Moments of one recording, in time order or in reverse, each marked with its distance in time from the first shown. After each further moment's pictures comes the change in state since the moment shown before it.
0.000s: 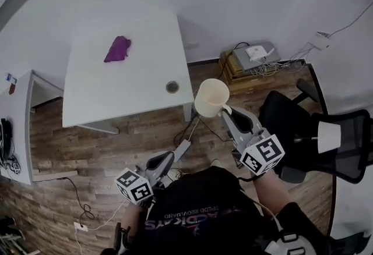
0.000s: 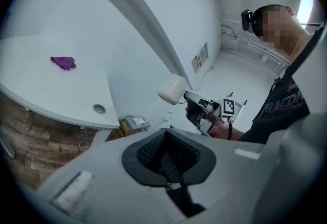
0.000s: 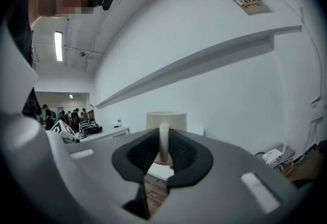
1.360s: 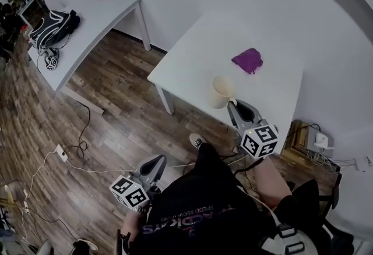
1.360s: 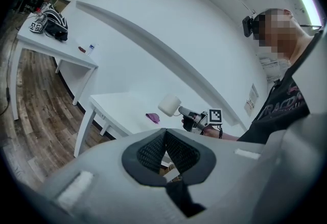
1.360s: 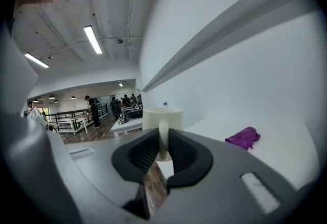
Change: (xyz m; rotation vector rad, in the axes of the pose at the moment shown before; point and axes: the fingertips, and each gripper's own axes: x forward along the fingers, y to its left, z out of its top) left arm -0.330 0.134 0.009 -0.136 -0.569 0.609; right arm 0.324 0.285 -0.076 -0.118 0.198 0.558
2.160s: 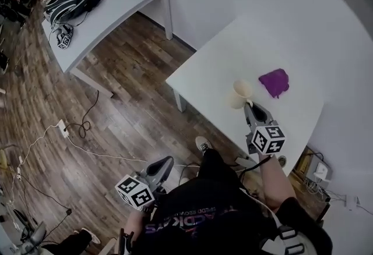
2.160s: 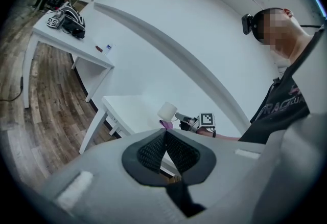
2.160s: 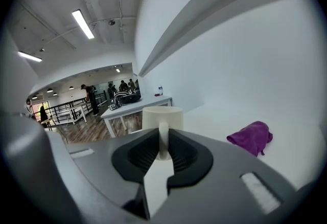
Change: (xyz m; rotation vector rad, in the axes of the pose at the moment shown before) left arm 0.045 0.052 0.024 -0.115 -0.048 0.125; right arm 0.120 -0.084 -0.032 0.004 0.196 -0.011
